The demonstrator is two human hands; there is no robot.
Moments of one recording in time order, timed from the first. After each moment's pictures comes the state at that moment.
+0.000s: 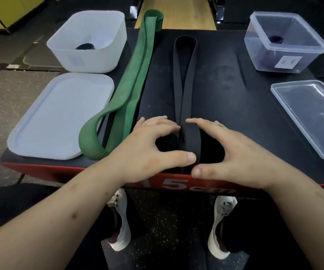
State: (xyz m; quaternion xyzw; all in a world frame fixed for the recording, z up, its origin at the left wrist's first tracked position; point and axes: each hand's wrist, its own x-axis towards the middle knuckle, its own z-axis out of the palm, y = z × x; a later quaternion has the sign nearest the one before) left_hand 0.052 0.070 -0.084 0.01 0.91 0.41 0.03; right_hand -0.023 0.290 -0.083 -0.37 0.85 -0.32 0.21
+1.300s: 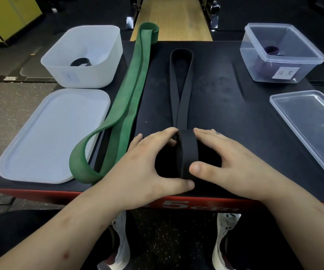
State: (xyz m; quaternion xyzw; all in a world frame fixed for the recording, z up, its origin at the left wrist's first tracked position) left_hand 0.051 0.071 -0.079 0.02 0.92 0.39 0.01; right_hand -0.035 0.280 -0.087 -0.35 0.84 -0.36 0.20
